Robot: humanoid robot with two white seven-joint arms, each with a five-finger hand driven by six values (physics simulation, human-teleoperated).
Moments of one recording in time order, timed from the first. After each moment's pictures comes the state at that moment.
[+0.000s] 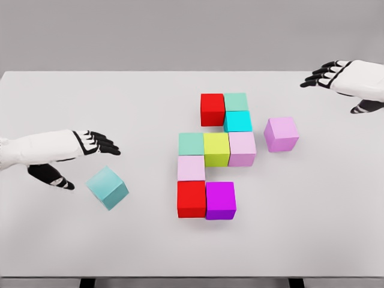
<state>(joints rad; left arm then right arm) -0.34 1.05 -0.46 -1.70 0.01 -0.61 -0.61 -0.64 -0.95 0.40 -1.48 0.45 -0.61 0.61</state>
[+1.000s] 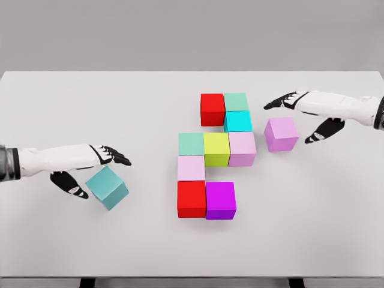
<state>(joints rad) -0.44 0.94 -0.64 -1.51 -0.04 -0.61 -0.61 -0.70 -0.88 0.69 -1.32 0.04 -0.59 0.61</state>
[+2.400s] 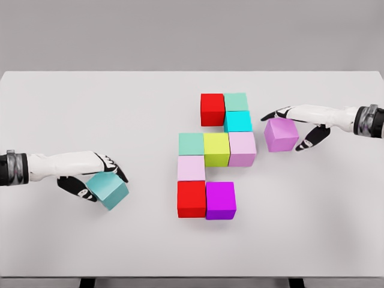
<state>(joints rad) -0.45 0.92 -0.71 -1.47 -0.02 -0.59 -0.60 -0.78 -0.75 0.81 -1.03 0.05 -0.61 0.61</state>
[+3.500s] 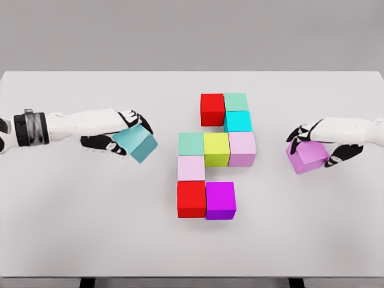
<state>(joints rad) -0.66 0.77 -0.71 -1.42 -0.05 -0.60 -0.61 -0.69 -1.06 0.81 -1.45 0.07 -0.61 0.61</state>
